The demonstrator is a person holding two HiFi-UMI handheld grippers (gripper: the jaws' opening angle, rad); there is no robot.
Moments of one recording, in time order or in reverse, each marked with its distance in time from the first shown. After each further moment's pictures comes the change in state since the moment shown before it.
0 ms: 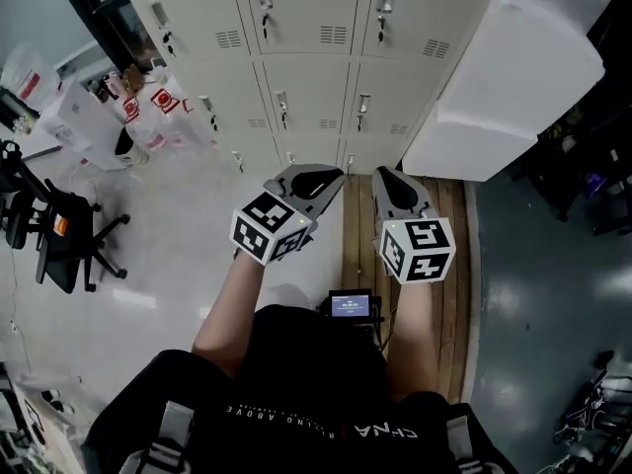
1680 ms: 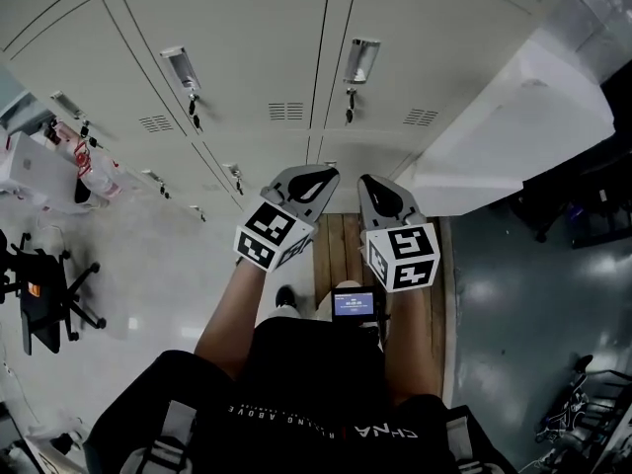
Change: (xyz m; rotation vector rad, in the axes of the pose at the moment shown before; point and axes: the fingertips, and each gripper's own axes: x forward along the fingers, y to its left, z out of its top) left arm 0.219 0.218 0.077 0.027 -0.077 -0.002; right arm 0.228 -0.174 0.072 -0.086 0.098 -0.043
